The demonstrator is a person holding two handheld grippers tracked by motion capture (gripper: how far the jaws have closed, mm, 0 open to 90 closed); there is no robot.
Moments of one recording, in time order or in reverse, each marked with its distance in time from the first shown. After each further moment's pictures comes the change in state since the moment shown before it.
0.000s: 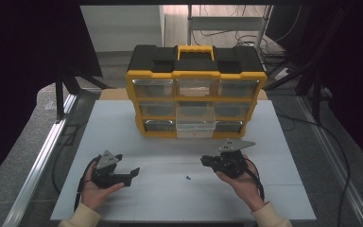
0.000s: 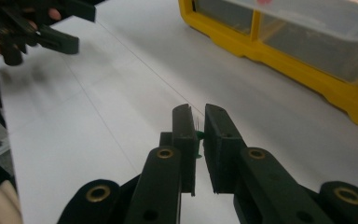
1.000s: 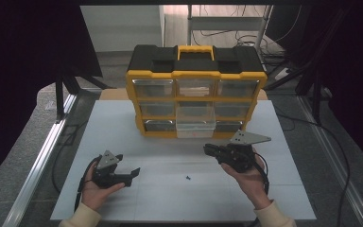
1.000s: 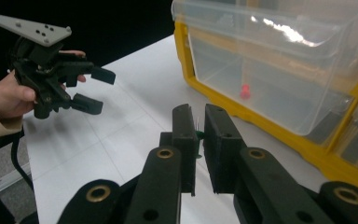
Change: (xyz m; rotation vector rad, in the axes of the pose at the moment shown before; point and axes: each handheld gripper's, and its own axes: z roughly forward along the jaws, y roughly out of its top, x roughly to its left) left arm -0.001 0.000 0.001 0.000 0.000 0.002; right arm 0.008 0.031 -0.034 -0.179 -0.007 -0.022
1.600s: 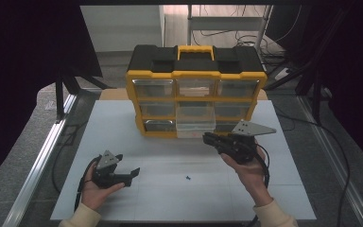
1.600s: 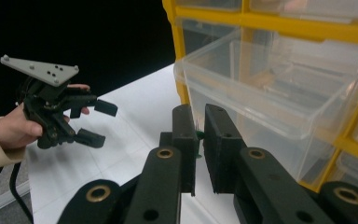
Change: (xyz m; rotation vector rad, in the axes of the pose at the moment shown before) left arm 0.000 0.000 -0.001 0.002 -0.001 -0.003; right arm 0.003 0.032 -0.007 -0.075 -0.017 -0.017
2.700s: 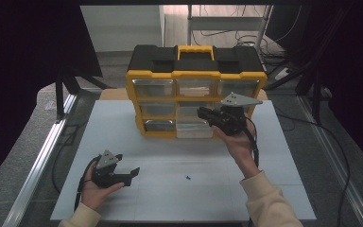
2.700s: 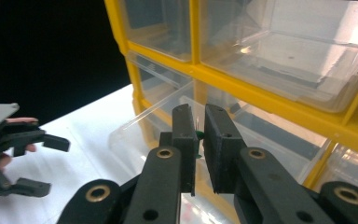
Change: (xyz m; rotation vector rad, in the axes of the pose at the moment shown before) left arm 0.002 0.000 0.000 -0.001 0.003 0.000; right arm -0.028 0.049 0.043 0.009 -0.096 -0.015
